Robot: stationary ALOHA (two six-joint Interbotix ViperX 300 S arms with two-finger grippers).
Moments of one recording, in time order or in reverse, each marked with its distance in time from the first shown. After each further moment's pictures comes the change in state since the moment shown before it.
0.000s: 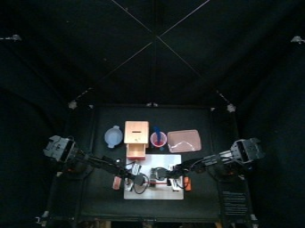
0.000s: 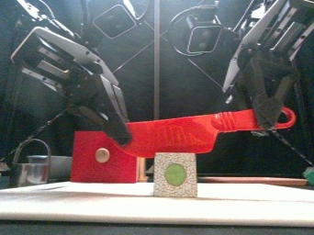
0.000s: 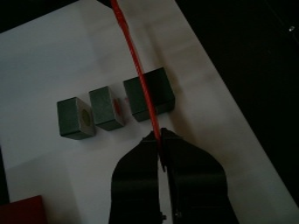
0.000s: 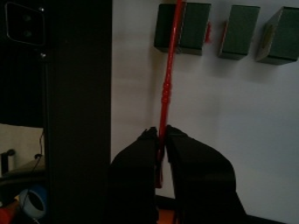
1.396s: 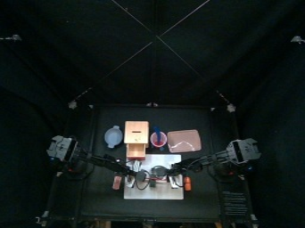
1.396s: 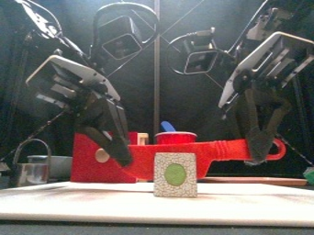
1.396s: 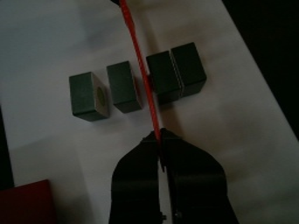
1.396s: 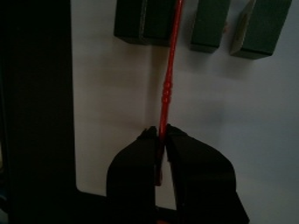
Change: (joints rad) left arm 0.049 -0.017 0.000 0.000 0.015 0.002; right arm -0.028 0.008 -0.006 -0.109 0.031 -0.002
